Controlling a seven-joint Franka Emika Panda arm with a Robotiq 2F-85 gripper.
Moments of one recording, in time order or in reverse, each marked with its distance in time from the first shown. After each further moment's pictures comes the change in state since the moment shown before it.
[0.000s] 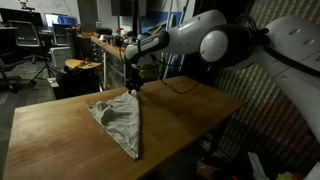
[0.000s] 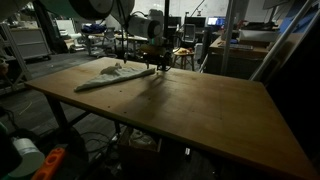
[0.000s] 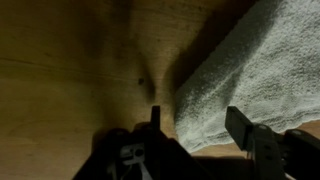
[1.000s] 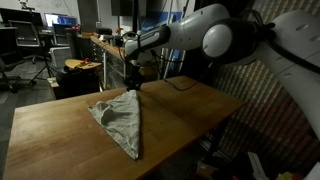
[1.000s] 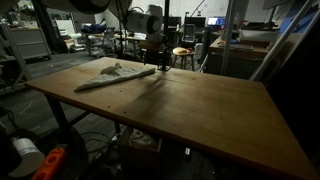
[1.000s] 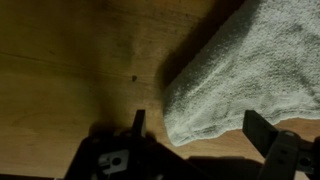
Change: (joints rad) arm 0.004 -0.040 0.002 -0.022 -0.001 -0.036 -0.013
